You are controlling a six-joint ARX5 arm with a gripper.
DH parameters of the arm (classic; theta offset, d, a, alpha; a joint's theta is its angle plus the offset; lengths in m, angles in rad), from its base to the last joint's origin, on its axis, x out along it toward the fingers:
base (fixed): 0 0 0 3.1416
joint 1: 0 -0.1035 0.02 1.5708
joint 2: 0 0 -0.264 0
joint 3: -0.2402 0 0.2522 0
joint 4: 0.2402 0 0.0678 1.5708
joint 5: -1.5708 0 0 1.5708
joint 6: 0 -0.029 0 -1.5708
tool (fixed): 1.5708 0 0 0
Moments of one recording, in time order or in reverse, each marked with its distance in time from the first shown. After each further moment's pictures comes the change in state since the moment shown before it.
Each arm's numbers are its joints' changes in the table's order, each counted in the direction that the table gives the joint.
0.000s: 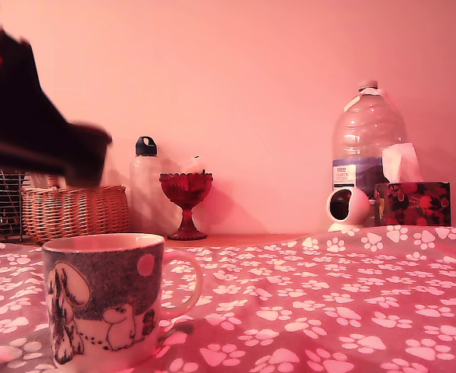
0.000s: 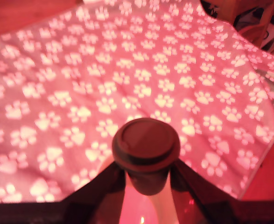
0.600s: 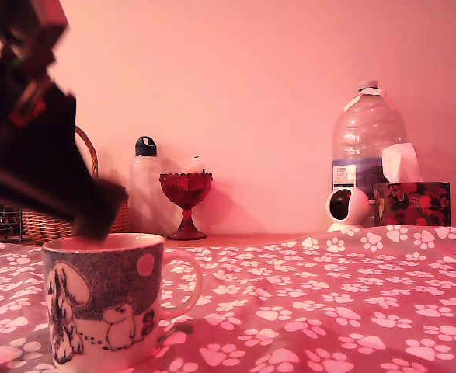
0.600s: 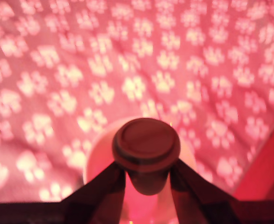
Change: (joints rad) arm 0.045 0.234 -0.174 0.233 0.046 -0.021
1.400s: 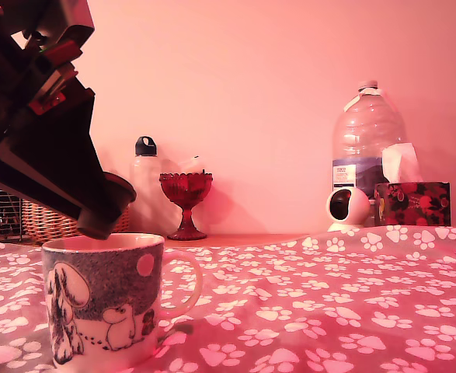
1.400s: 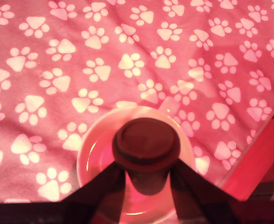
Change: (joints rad) arm 0.019 0.053 -0.100 0.103 0.022 0.000
